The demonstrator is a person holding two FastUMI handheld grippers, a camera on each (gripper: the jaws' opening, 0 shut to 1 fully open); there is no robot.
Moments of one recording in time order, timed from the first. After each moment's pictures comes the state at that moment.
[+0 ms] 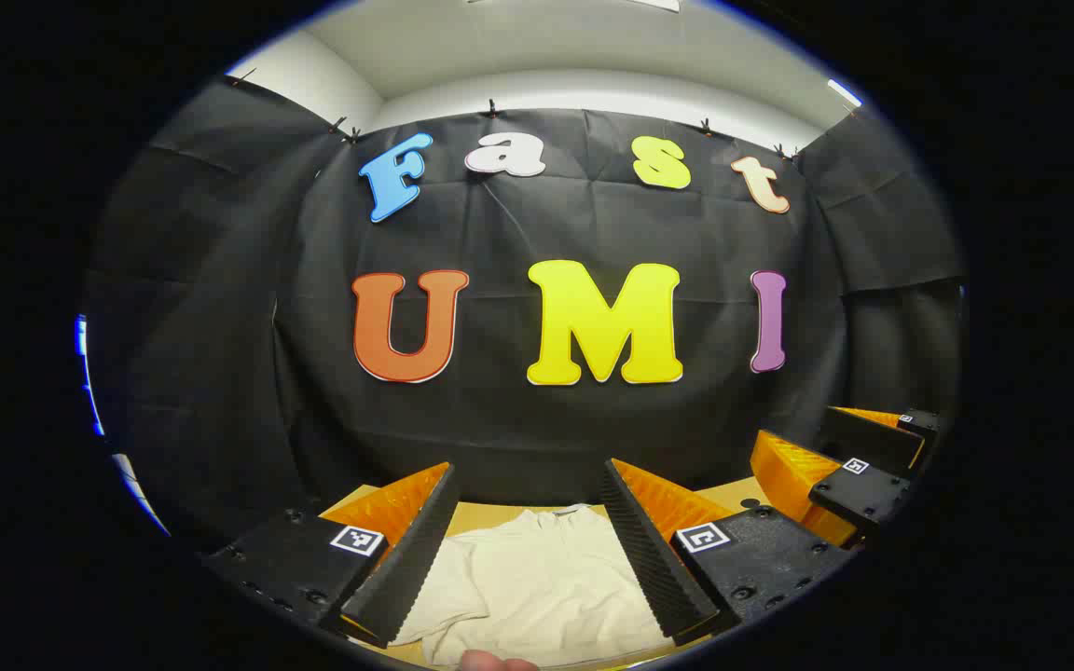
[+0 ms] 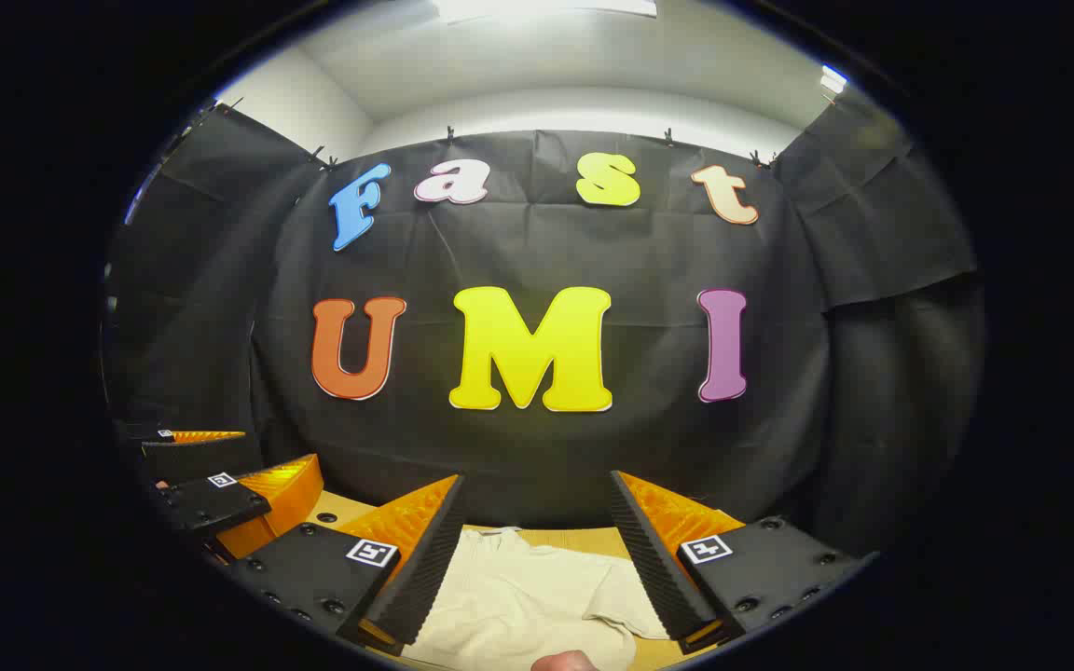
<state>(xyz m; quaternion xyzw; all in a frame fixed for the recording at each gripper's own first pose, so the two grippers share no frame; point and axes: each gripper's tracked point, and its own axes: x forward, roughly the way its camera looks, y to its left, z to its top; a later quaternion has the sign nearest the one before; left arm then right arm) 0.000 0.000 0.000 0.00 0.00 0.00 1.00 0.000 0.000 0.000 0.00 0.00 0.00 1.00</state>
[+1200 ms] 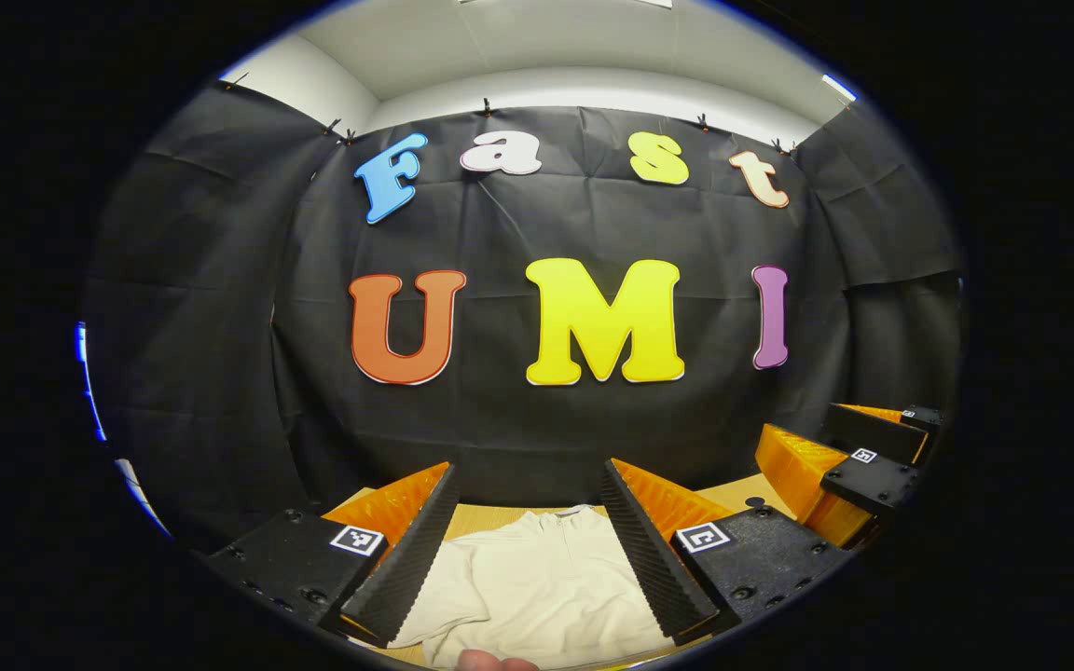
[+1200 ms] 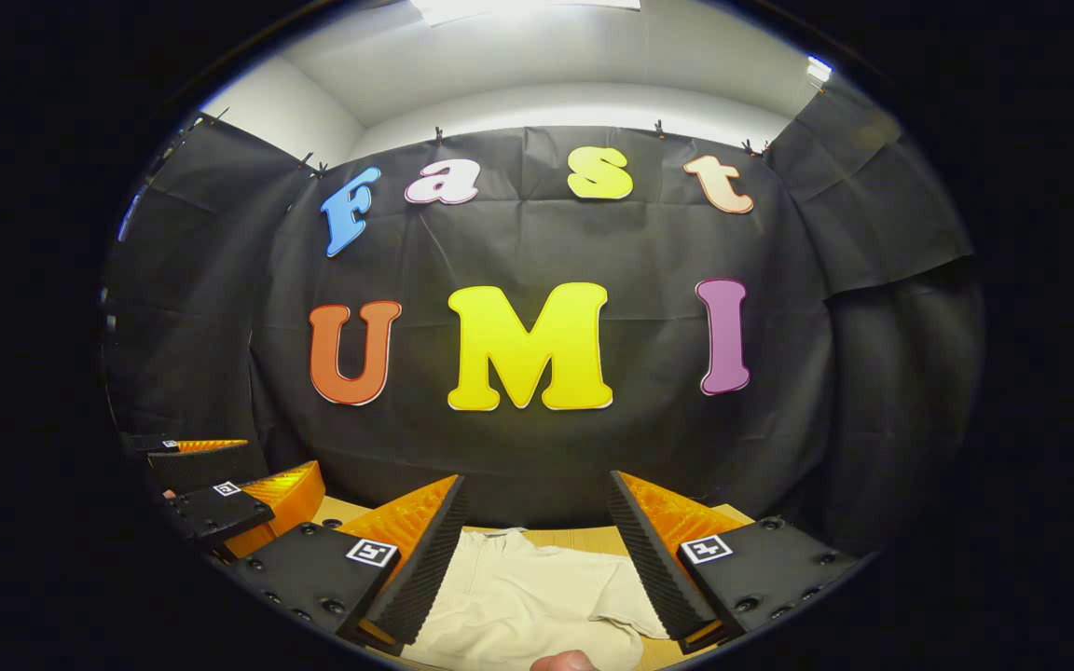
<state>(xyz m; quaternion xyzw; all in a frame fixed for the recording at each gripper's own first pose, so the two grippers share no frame) 0.011 -0.007 0.001 0.01 0.00 0.00 1.00 0.010 -0.013 -0.002 0.02 0.00 0.00 1.00</state>
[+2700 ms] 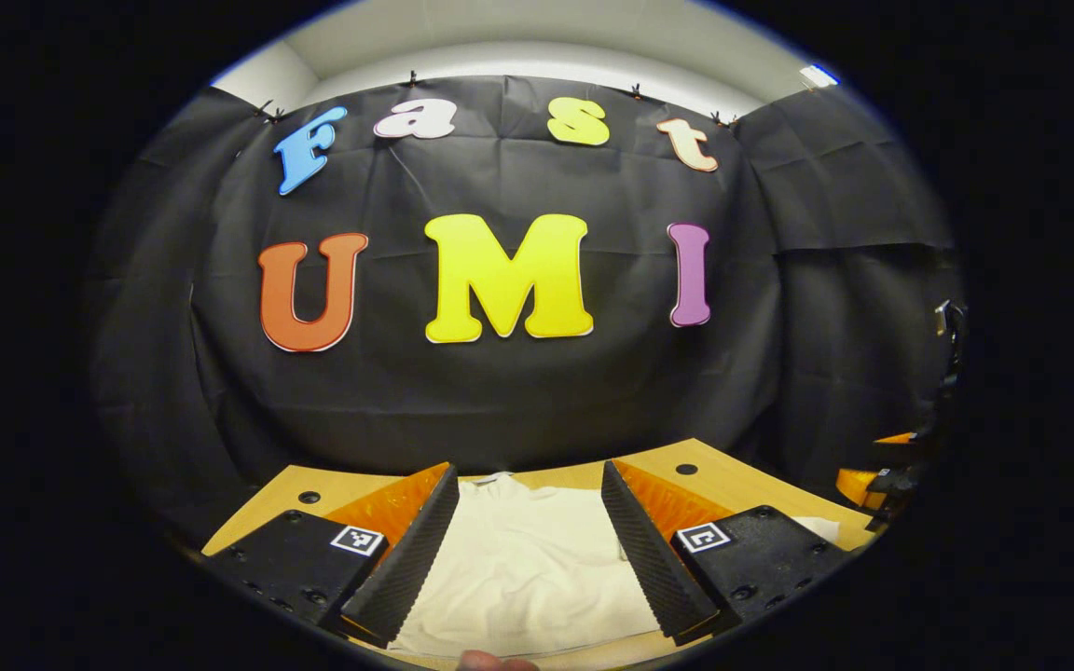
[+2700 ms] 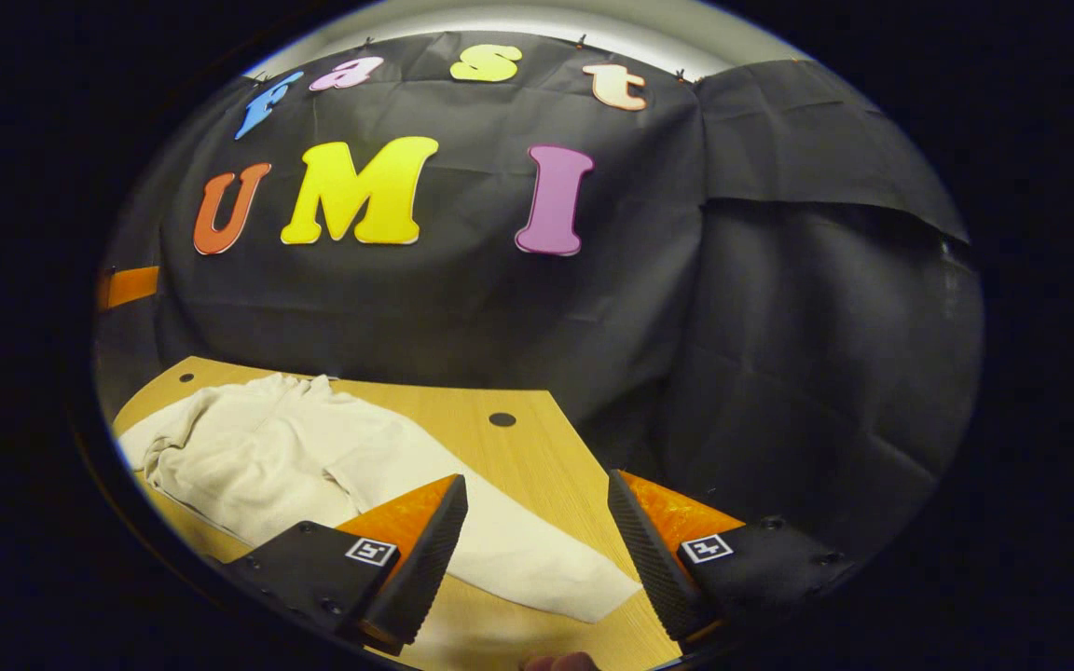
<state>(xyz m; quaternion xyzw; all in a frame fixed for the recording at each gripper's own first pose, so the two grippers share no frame) 0.008 -0.114 -0.047 0.03 0.06 -0.11 0.99 -0.081 -0.331 -0.176 -0.04 0.21 -0.16 0.96</state>
